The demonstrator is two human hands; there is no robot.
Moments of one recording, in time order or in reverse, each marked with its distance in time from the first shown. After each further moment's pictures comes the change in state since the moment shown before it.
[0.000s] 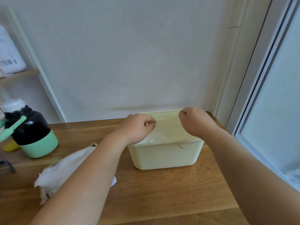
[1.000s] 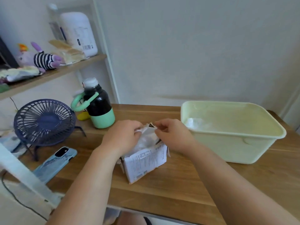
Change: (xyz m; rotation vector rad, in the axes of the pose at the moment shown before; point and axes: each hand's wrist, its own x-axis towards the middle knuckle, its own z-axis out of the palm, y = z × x) left_hand -0.137 -0.093 -0.055 0.242 0.154 -0.389; right_hand -0.056 -0.139 0.122 0.387 -0.283 -0.362
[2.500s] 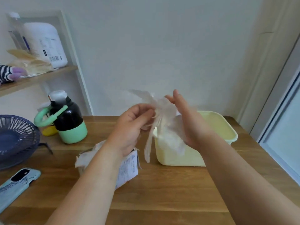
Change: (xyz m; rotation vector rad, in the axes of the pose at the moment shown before) left_hand 0.020 0.090 0.005 -1.468 -0.060 0.186; right_hand -0.029 -0.004 -0.100 0.845 0.114 0.128
